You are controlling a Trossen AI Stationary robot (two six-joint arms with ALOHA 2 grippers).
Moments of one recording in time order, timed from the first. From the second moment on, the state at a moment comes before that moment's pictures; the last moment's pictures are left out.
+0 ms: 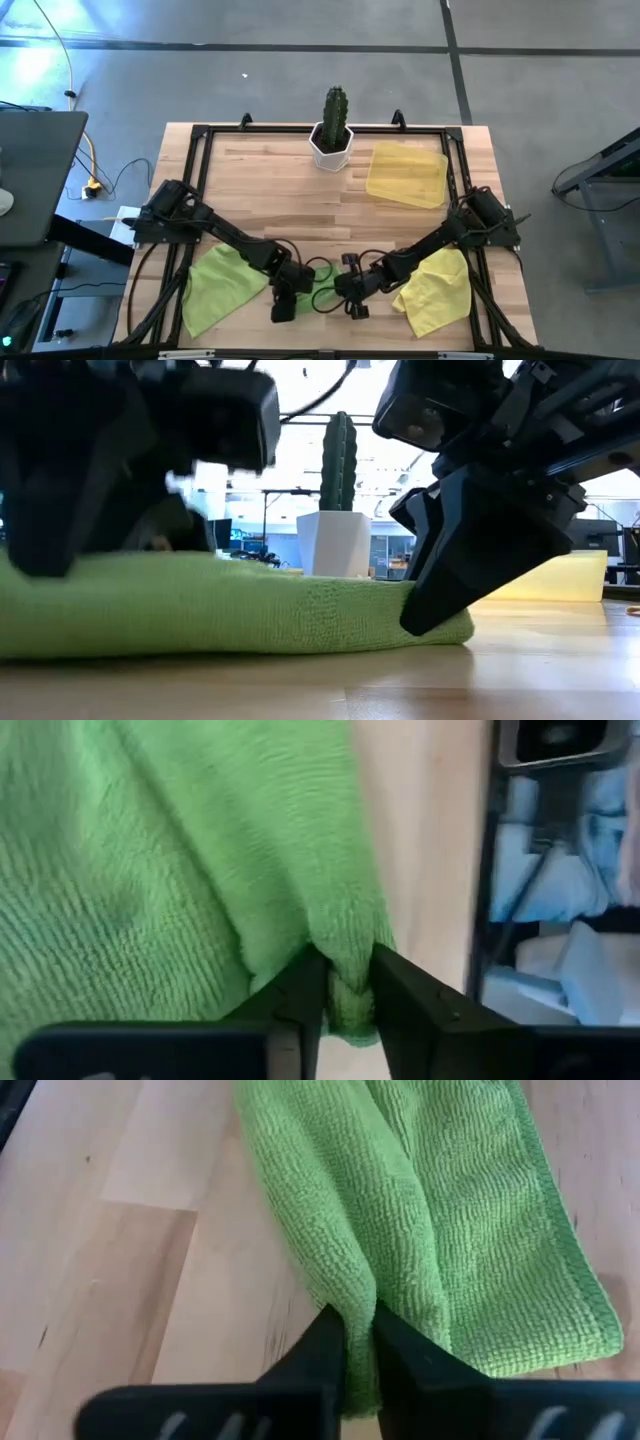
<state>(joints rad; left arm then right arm) -0.33 1.93 1.13 -0.28 0.42 -0.59 0.52 1.99 1.07 -0.05 0.16 0.31</state>
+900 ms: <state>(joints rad) -0.59 1.79 1.13 -0.33 -0.32 -0.62 0.42 1.99 1.06 -0.03 0.02 0.60</state>
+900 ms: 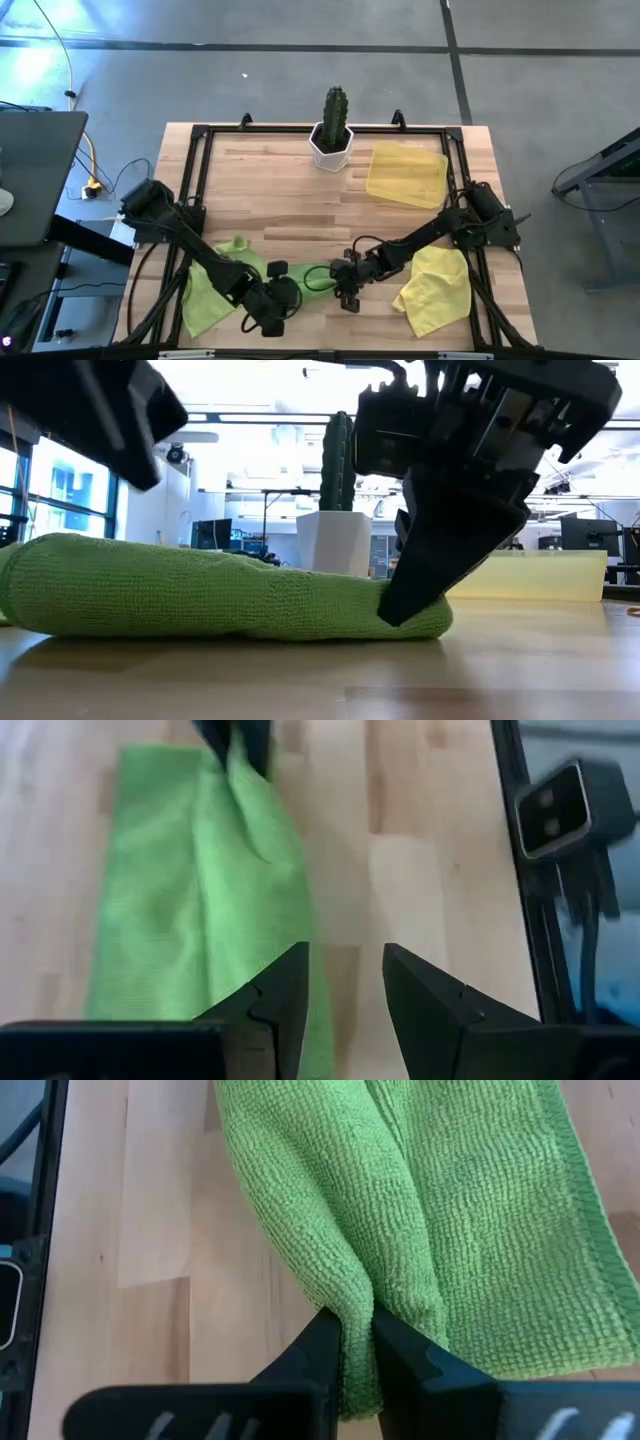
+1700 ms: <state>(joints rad) -0.72 1.48 0.77 -0.25 -0.63 -0.83 0.39 1.99 1.06 0.07 0.02 0.78</state>
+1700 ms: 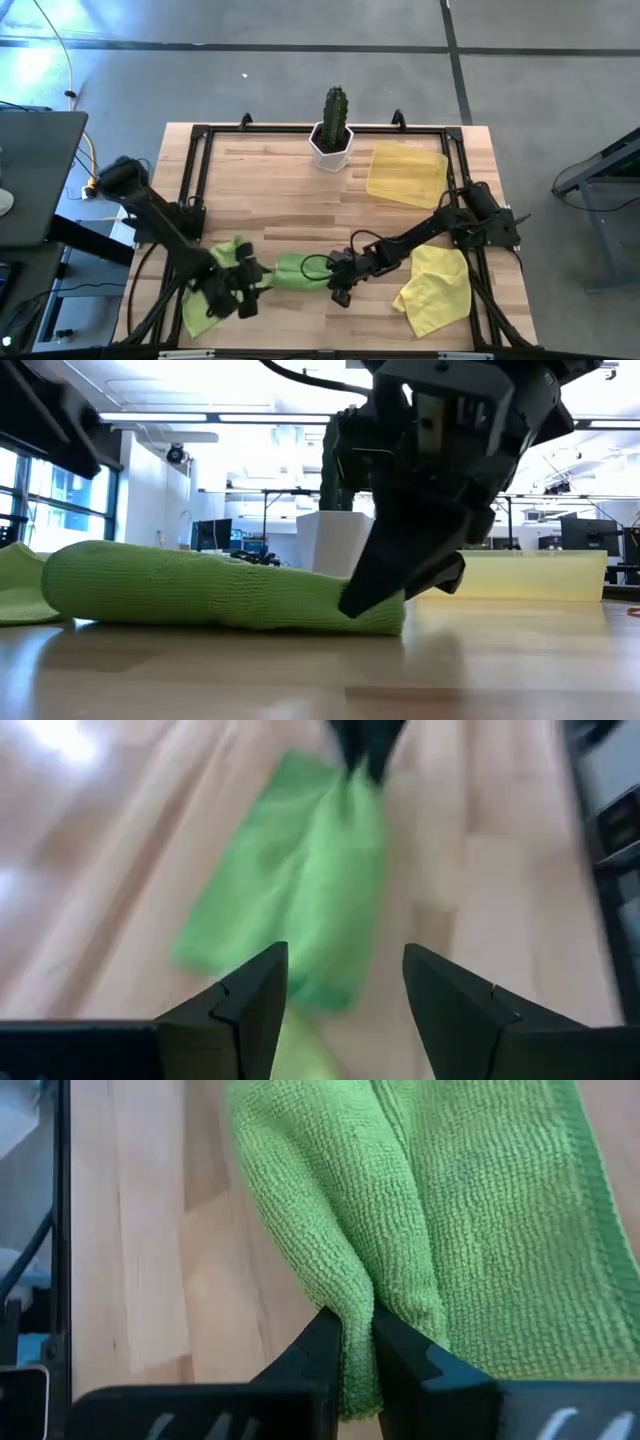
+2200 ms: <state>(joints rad) -0.59 1.58 0.54 0.26 -0.35 -0.28 0.39 1.99 1.06 0.12 0.02 0.73</state>
